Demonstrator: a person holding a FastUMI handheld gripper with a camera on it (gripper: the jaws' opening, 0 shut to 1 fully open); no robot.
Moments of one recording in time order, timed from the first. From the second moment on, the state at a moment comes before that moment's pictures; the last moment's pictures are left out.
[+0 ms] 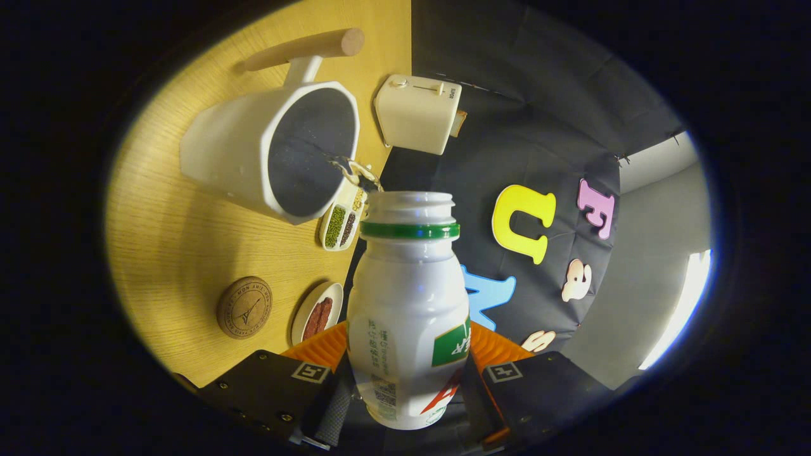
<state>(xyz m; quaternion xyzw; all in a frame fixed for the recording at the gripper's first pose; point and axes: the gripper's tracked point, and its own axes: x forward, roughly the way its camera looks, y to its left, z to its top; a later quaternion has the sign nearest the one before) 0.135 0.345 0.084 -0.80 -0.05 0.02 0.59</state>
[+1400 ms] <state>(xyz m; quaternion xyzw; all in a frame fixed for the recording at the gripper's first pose) 0.134 0.356 0.092 -0.84 -0.07 0.02 0.54</state>
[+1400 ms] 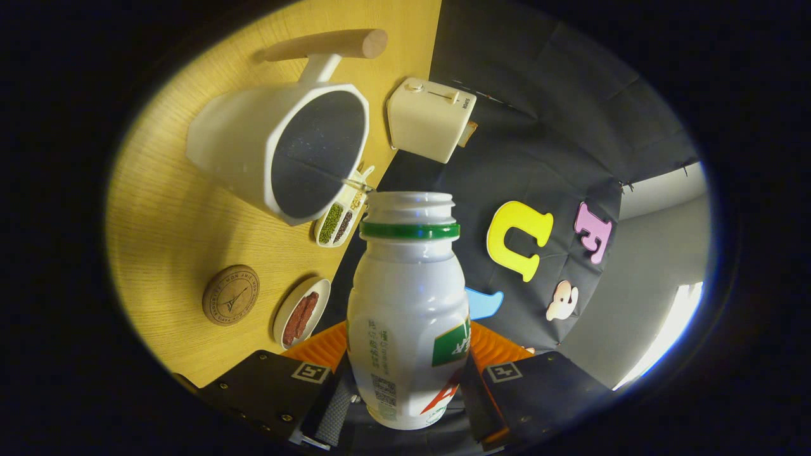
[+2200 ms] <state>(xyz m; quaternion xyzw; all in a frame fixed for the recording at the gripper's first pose) 0.132 0.361 0.090 -0.85 -0.07 0.02 0.53</state>
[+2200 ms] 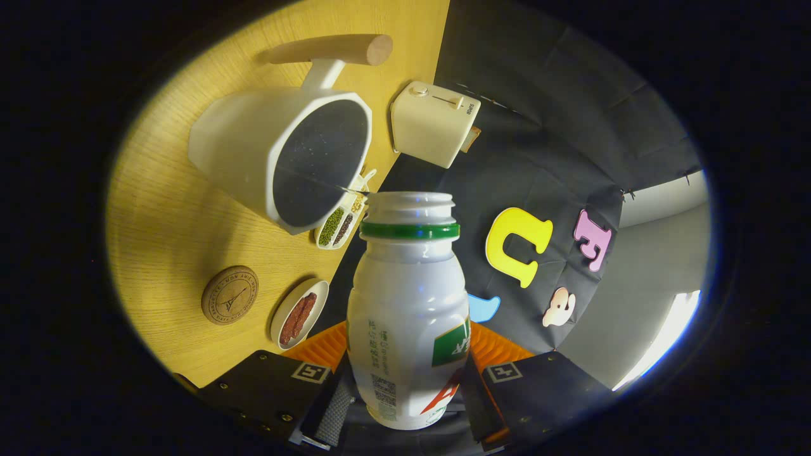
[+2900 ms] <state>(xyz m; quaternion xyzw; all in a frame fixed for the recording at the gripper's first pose) 0.133 0.359 0.081 -0.82 -0.07 0.04 0.56</state>
